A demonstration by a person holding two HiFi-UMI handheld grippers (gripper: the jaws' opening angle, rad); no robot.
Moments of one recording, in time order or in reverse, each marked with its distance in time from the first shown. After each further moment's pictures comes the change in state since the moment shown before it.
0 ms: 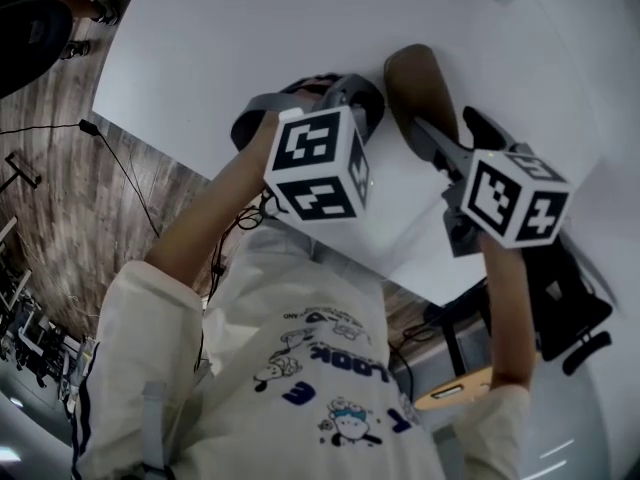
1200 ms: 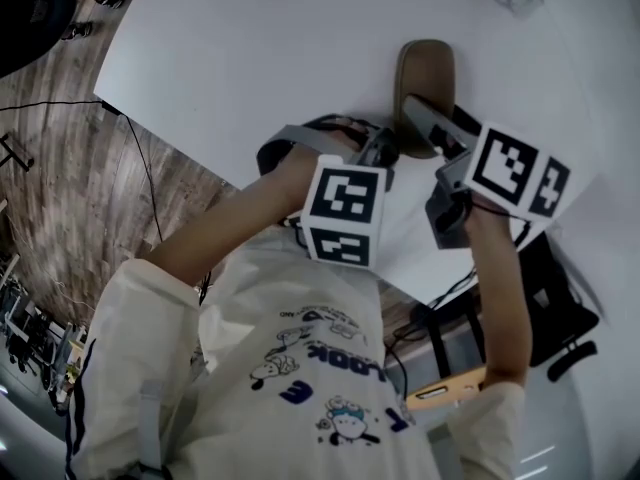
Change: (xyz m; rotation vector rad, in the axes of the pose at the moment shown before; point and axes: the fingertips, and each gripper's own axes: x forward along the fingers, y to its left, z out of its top) left arm 0.004 -0.065 0.012 0.119 -0.004 -0.089; right arm 0.020 0.025 0.017 0.236 0.042 0.080
